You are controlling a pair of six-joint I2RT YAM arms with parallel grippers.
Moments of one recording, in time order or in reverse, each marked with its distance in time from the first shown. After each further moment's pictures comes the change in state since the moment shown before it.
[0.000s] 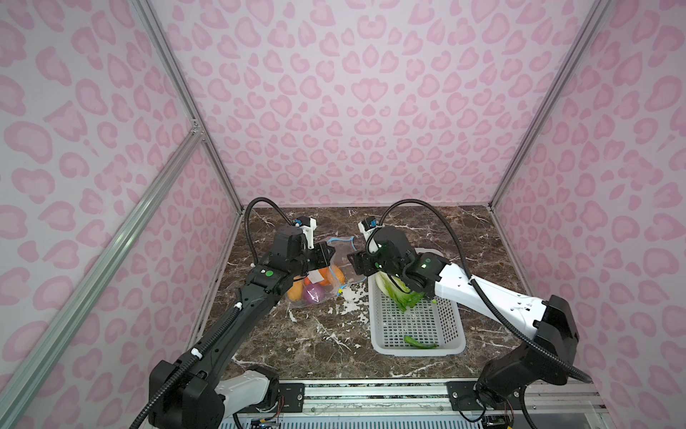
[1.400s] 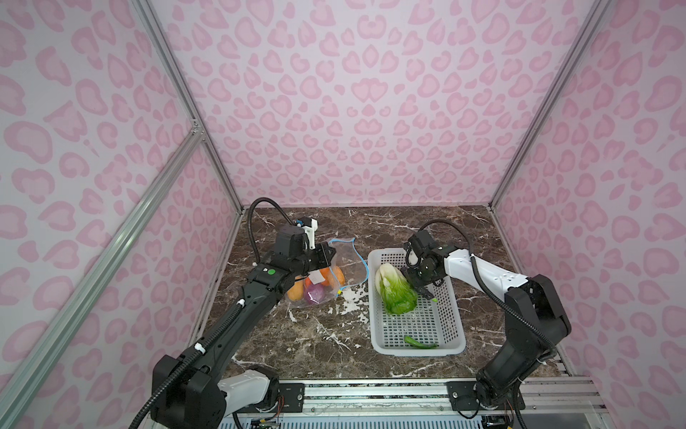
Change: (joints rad) left arm 0.000 0.026 0.000 0.001 0.000 -0.001; right arm -0.388 0.145 -0.158 -0.381 -0.120 -0.246
